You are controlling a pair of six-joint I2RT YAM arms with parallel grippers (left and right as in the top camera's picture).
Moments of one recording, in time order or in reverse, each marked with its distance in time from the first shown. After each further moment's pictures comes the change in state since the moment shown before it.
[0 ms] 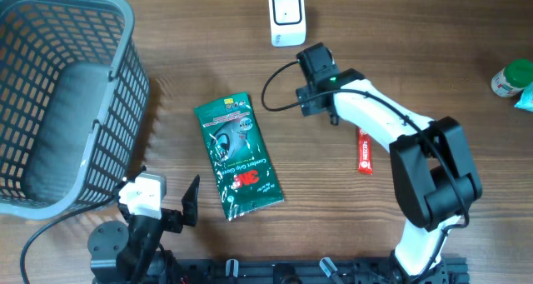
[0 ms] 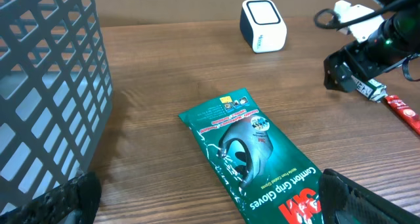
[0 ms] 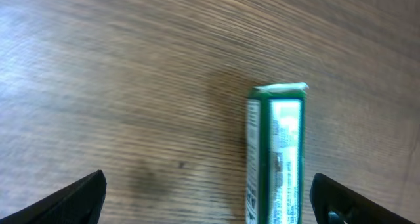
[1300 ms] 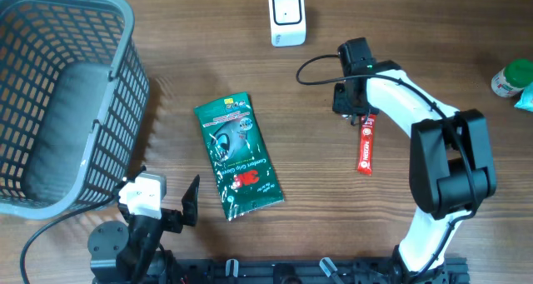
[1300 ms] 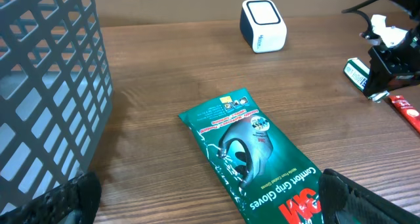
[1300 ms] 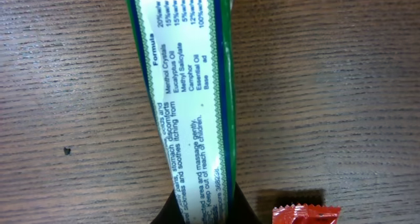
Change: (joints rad) left arm 0.000 0.000 0.000 0.000 0.000 0.000; right arm -0.192 0.030 -0.009 -0.133 -0.247 0.221
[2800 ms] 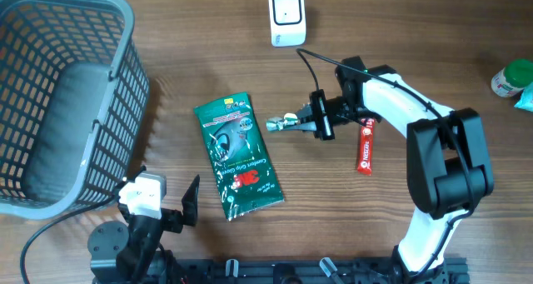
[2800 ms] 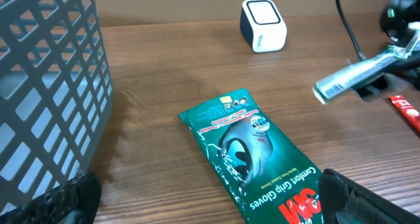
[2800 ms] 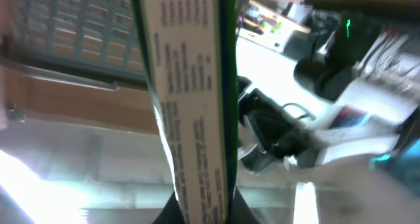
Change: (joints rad) left arm 0.000 0.000 0.000 0.000 0.000 0.000; right arm 0.020 0.001 -0.041 -0.166 -1.669 0.702
